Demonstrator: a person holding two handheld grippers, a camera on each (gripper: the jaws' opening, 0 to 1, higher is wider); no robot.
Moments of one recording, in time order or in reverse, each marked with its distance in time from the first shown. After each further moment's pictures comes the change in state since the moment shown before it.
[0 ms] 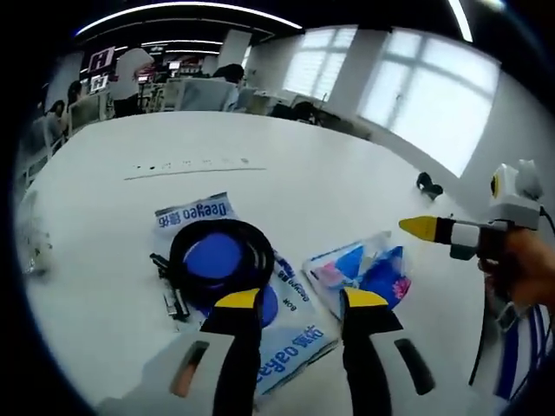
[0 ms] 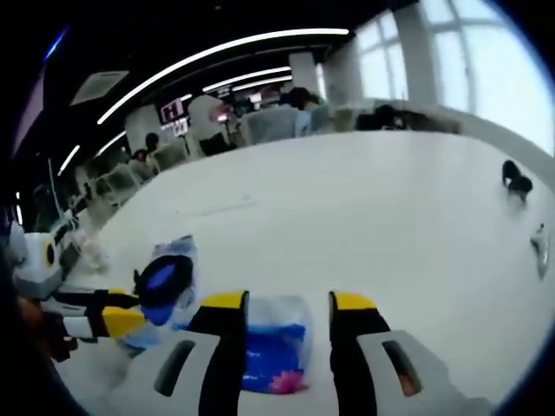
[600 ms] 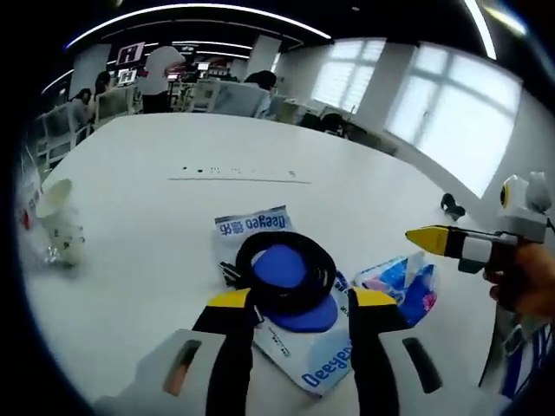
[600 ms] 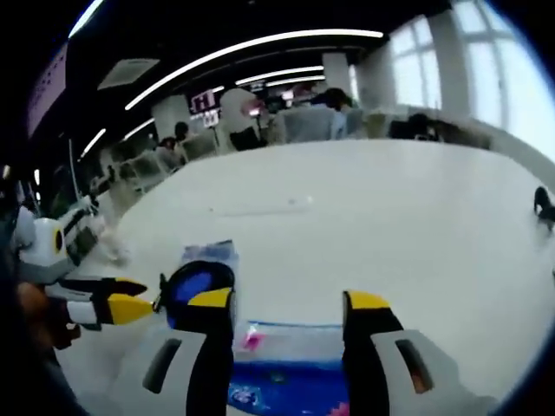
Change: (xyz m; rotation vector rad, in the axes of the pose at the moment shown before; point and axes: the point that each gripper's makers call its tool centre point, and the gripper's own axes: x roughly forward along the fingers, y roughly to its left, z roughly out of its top) left arm -0.022 0.057 0.014 -0.069 -0.046 0.103; right arm 0.031 0.068 0.014 -0.090 0.007 0.131
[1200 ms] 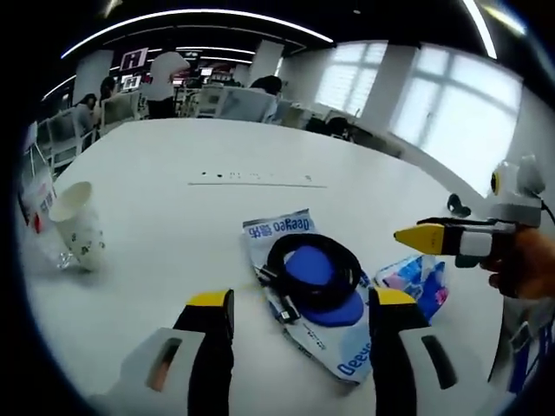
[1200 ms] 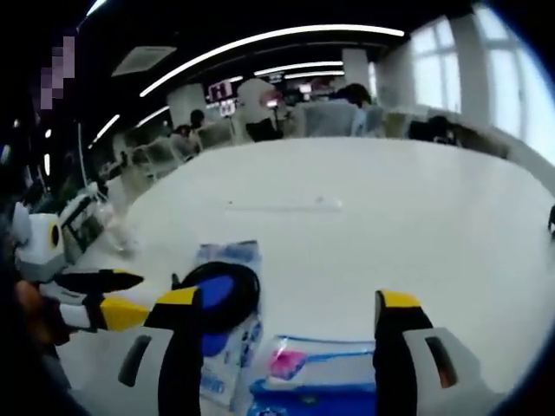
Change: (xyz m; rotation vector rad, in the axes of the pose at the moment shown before) left arm -0.009 0.027 0.001 0.028 -0.017 0.029; right arm 0.026 0.030 0.002 -0.060 0.054 0.054
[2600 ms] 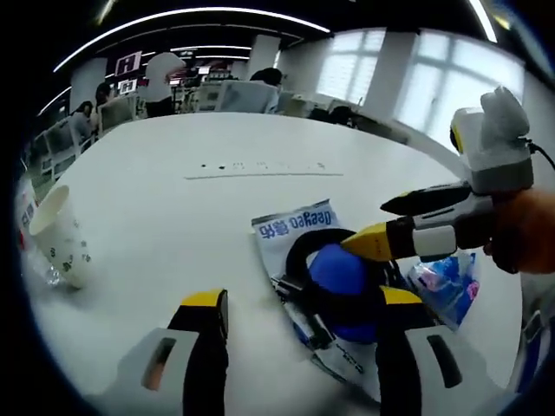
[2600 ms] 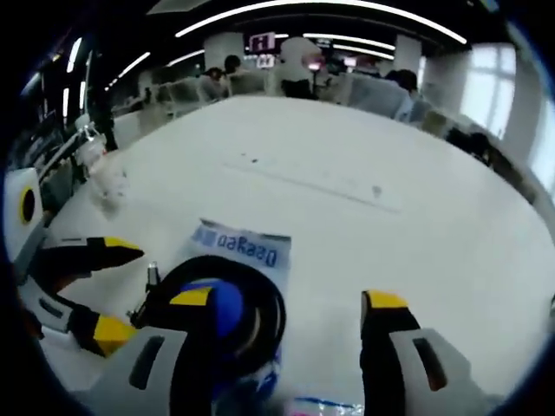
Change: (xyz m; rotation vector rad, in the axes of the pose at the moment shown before) left arm 0.045 0.020 -0.006 0.045 0.043 0.043; right arm 0.089 0.033 -0.011 -0.245 0.195 0.044
